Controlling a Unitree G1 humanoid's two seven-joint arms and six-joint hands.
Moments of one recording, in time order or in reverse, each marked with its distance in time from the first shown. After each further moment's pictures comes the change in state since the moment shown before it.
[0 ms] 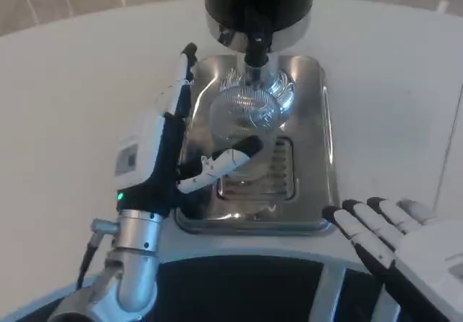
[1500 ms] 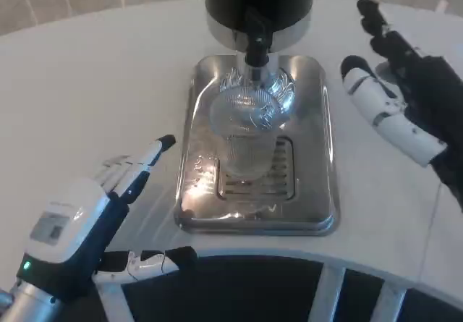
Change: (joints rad) left arm 0.532 0.391 0.125 -0.633 0.092 0.017 -0.281; right arm -0.599 -0.080 0.403 0.128 0.057 1.222 -0.318
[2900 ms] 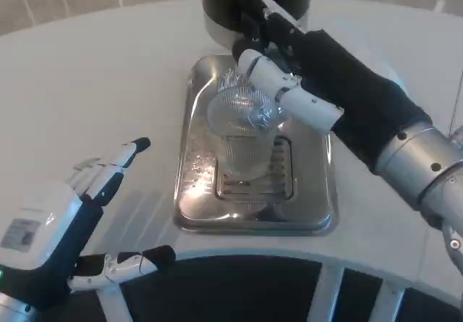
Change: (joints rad) left arm 0.119 0.000 0.138 -0.131 -0.027 0.038 -0.094; right arm -0.215 -0.245 0.220 0.210 0.431 0.093 -0.281
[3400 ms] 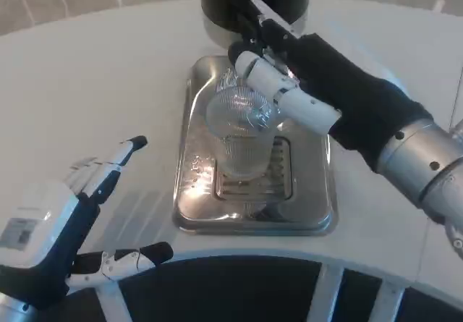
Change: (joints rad) left arm 0.001 0.000 0.003 0.002 -0.023 0.000 -0.011; right arm -0.035 -0.116 0.073 -0.024 0.004 0.045 0.005
